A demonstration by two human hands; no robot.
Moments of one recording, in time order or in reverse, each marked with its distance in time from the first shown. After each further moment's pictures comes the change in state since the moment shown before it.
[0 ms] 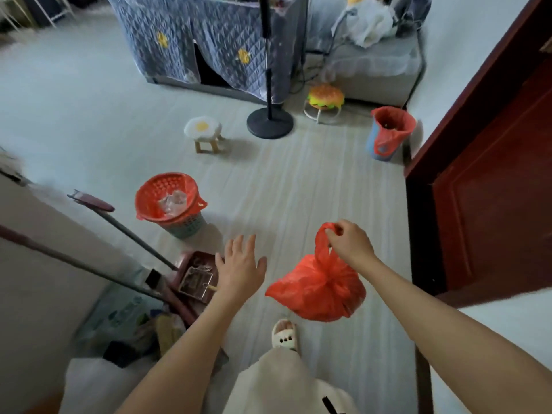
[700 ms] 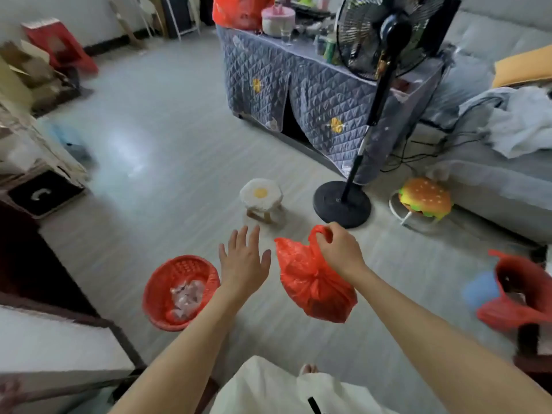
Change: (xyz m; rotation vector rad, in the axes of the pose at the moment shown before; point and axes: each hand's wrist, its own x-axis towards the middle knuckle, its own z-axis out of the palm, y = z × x) left_hand 0.546 -0.006 -0.204 -0.055 0.193 -0.310; right_hand 0.531 -0.354 0.003 -0.045 -0.199 -0.427
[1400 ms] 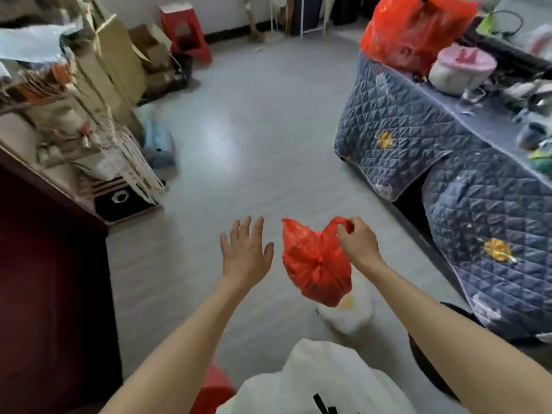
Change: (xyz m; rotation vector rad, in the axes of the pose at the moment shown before) left_hand 0.509 -0.257 -0.177 -0.042 0.113 -0.399; right_hand 0.548 -0.343 0.211 -0.012 -0.218 -0.146
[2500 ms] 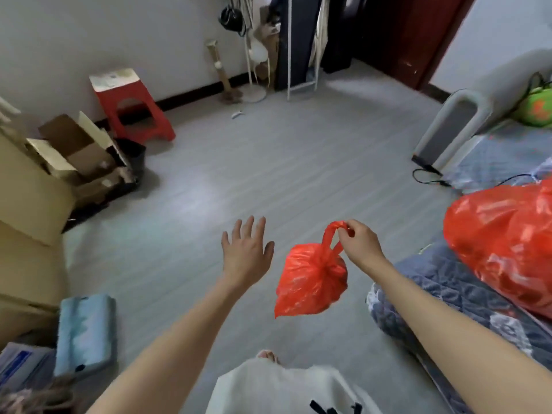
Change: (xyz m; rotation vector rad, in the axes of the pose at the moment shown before) left_hand 1.114 0.020 -0.184 0.081 0.004 0.138; right_hand 1.014 -0.425 0.098 -0.064 0.021 -0.028
